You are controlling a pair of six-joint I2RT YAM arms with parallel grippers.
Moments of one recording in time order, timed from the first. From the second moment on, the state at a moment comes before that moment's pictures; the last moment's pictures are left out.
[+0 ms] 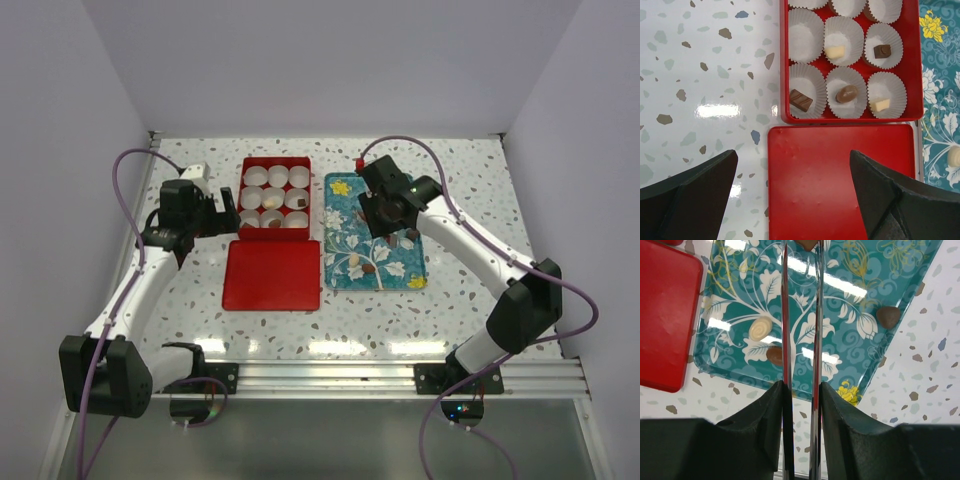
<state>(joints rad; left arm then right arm) -0.08 1.16 0.88 -0.36 0.07 -0.22 0.60 1.57 1.44 -0.93 0.22 0.19</state>
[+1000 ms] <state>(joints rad) -0.08 1.07 0.85 -0.39 0.02 -0.22 0.75 1.93 2.08 -0.95 0.16 0.12</state>
